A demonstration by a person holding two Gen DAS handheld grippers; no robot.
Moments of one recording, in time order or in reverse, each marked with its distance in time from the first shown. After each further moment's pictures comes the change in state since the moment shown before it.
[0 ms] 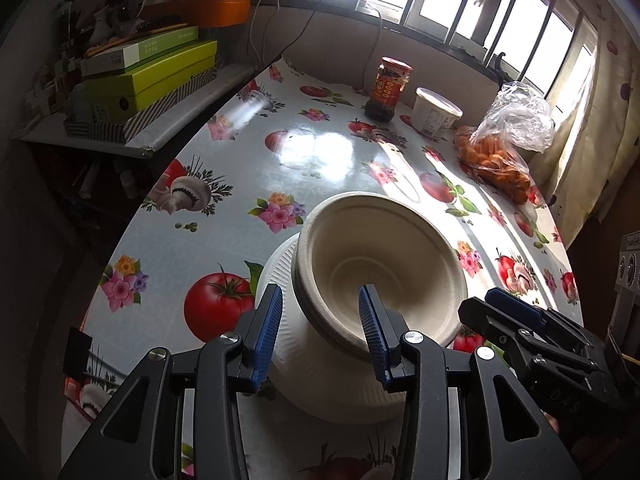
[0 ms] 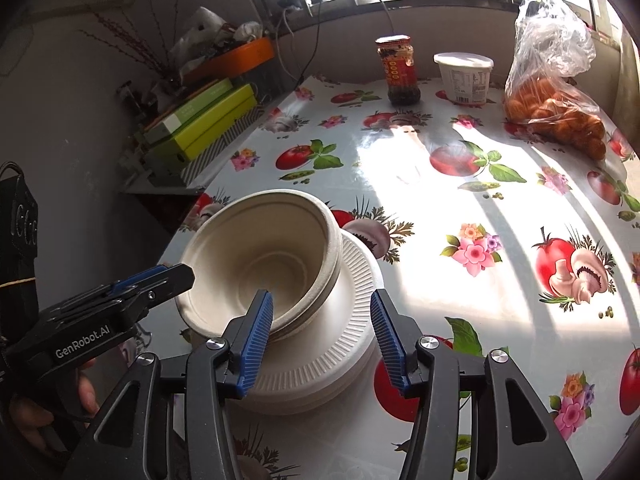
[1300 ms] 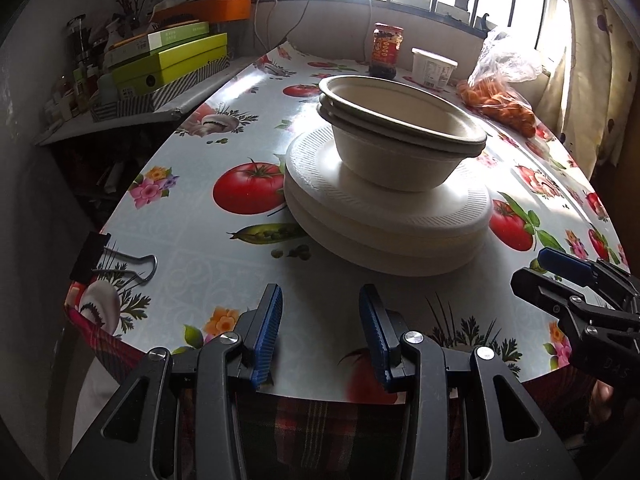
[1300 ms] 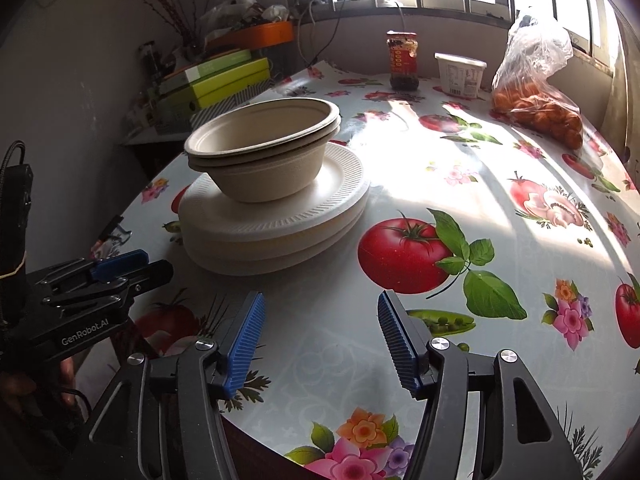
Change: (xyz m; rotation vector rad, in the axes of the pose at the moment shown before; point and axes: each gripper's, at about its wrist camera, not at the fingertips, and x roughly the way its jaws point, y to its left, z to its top) left arm -0.001 0.010 -0.117 0.112 -0.030 0.111; right arm -0.016 -0.004 -0.102 -0.145 -0.019 -0.076
